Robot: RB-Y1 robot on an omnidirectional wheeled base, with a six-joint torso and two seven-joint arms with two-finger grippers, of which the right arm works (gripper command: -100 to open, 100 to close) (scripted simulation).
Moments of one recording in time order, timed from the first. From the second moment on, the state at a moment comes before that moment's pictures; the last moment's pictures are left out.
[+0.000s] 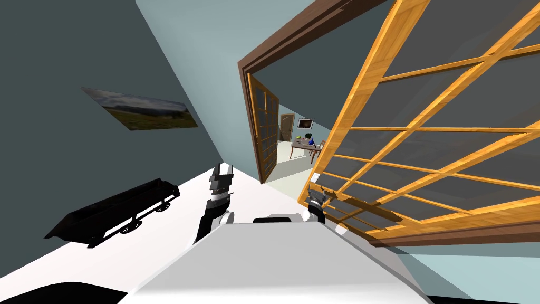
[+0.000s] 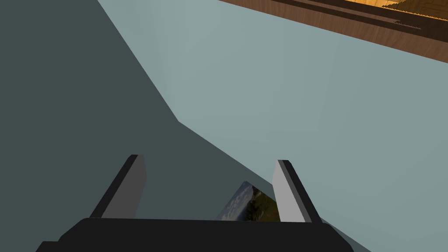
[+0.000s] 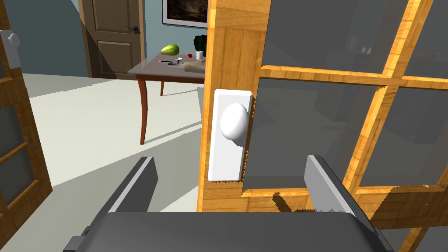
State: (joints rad) arm 0.09 -0.06 -0.18 -0.94 -0.62 -0.88 -1.06
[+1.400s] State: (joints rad) arm 0.10 -0.07 -0.16 -0.93 -0.62 -0.87 -1.09
